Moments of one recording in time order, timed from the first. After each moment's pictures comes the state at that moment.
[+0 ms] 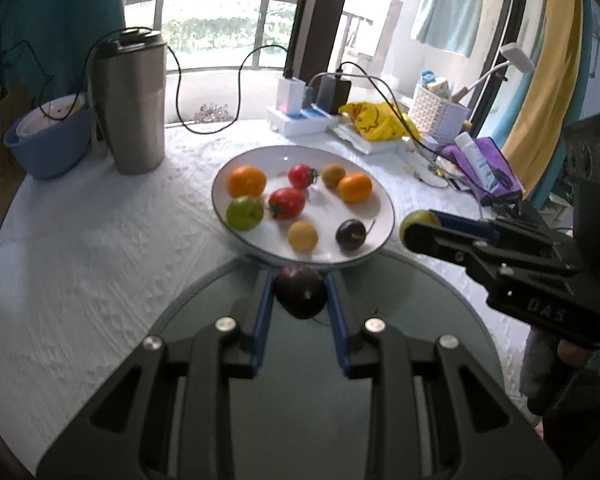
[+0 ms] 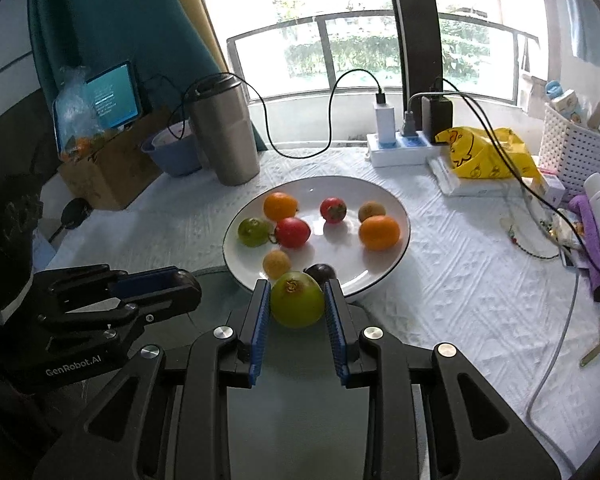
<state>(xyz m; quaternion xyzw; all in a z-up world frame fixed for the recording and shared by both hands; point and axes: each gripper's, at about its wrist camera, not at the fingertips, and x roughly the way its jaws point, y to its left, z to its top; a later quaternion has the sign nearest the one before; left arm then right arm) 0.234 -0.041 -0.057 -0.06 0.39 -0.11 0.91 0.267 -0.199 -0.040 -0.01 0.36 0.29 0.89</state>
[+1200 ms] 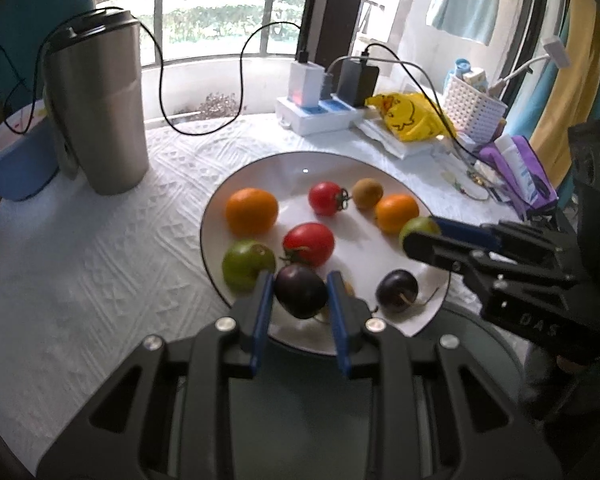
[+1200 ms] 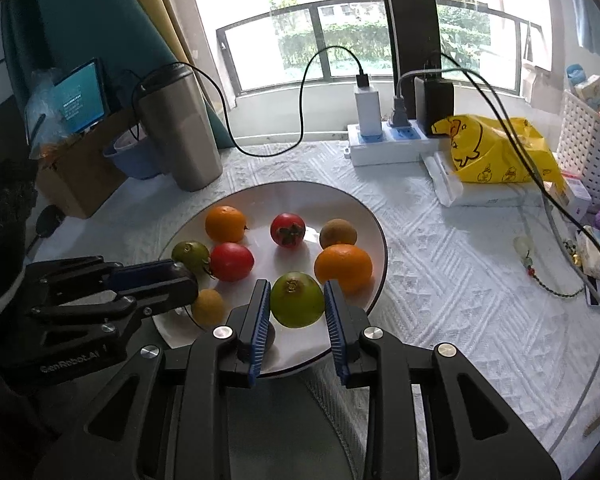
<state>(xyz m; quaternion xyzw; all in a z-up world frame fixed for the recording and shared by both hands) 0.309 -0.047 -0.081 -0.04 0.41 -0.09 0.91 0.342 -0.200 -0.075 -0.02 0.39 0.28 0.88</state>
